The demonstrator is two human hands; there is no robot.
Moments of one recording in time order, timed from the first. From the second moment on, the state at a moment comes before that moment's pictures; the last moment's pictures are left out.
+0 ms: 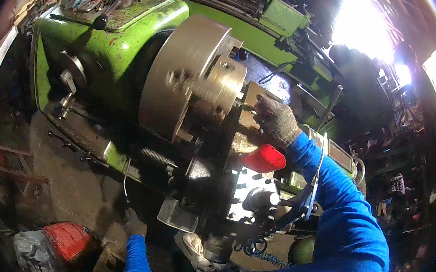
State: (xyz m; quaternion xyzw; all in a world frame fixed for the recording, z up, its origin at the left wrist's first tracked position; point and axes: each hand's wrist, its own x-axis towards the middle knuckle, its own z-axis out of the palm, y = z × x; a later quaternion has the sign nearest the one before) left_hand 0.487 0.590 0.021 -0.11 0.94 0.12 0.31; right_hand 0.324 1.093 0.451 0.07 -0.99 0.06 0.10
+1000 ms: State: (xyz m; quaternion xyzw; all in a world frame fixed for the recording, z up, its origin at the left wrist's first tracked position) left_hand 0.311 0.613 0.121 -0.35 0.36 0.85 0.18; right_hand 0.168 1.193 0.403 0.04 -0.98 0.13 -0.13
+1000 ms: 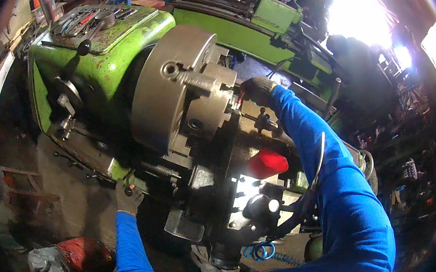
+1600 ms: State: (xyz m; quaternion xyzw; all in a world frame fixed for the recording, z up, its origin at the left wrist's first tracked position) left_hand 0.320 0.627 0.121 -0.27 0.40 0.87 0.14; right_hand 0.266 1.134 0.437 -0.11 -0.93 0.33 0.14
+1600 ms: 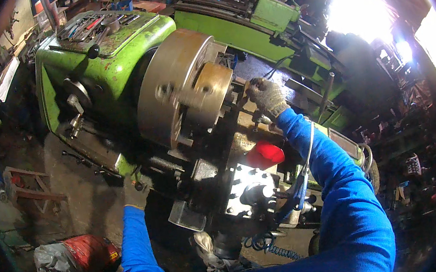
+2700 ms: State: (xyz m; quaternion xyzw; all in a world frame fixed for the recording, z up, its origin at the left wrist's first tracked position) left_hand 0.440 0.597 0.062 -0.38 0.55 0.73 0.12; right_hand 0.388 1.197 0.507 -0.21 -0.73 0.60 0.24
